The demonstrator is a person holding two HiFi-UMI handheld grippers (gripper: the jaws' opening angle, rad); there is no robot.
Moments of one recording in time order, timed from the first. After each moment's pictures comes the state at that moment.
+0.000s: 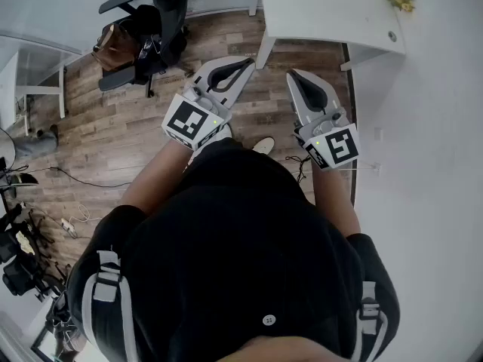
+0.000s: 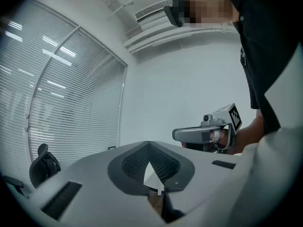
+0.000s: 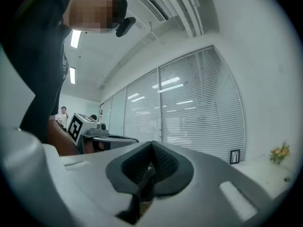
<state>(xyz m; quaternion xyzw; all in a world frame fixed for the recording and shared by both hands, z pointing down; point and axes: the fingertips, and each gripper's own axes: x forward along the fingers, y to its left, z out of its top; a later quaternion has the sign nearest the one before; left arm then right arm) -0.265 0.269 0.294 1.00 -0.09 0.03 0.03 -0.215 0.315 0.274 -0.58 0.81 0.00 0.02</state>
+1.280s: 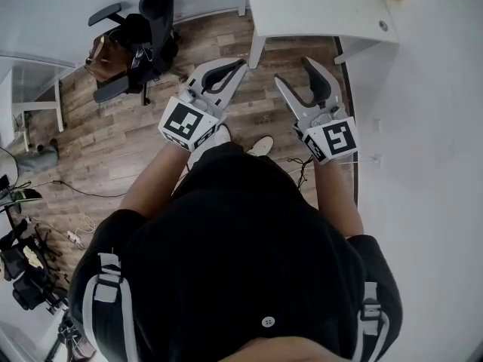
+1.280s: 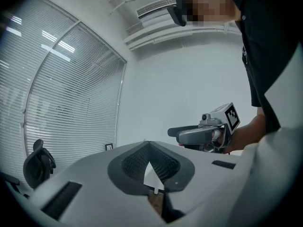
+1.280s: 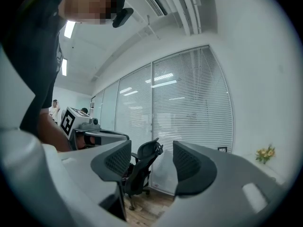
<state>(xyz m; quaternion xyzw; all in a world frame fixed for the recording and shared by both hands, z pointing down) -0.251 0.264 0.302 1.00 -0.08 0.03 0.03 -0.182 0.312 0.289 -0.62 0.78 -0.01 -0.01</state>
